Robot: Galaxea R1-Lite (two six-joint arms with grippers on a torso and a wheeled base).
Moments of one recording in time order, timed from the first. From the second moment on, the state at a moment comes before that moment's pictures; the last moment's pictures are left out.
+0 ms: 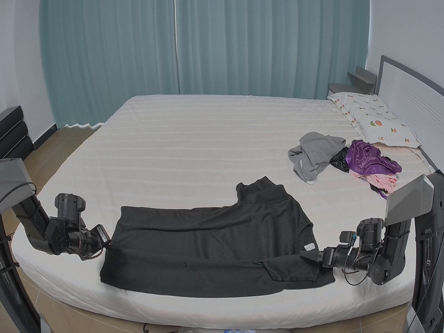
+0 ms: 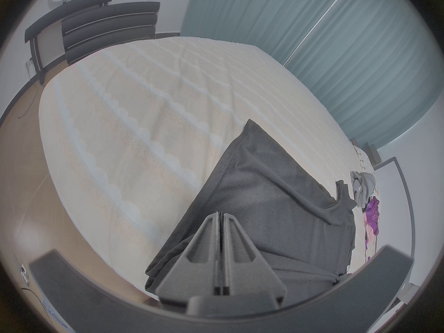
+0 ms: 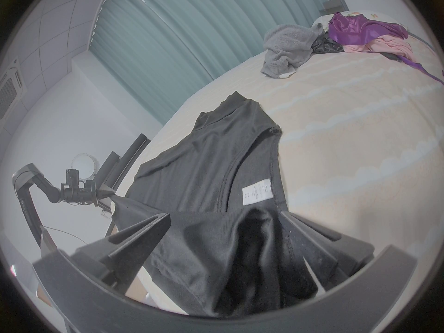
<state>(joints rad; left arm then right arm) 0.08 2.08 -0.57 -0.59 -0.09 -0.60 0.12 2.46 -0.38 -1.45 0.48 0.35</state>
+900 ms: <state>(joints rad) 0.08 2.08 -0.57 -0.59 -0.09 -0.60 0.09 2.48 -0.35 -1.48 0.52 0.32</state>
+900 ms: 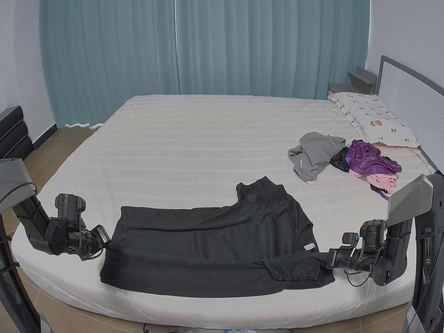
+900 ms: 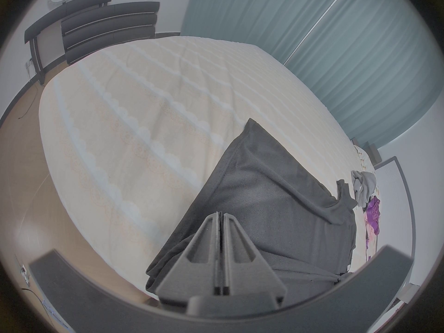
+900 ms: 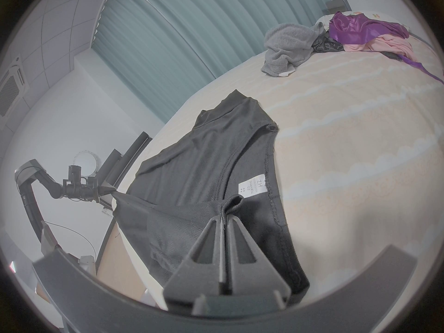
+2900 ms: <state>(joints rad) 0.14 1.85 -0.43 -0.44 -0.08 -0.57 0.08 2.19 -0.09 -1.54 0.53 0.33</state>
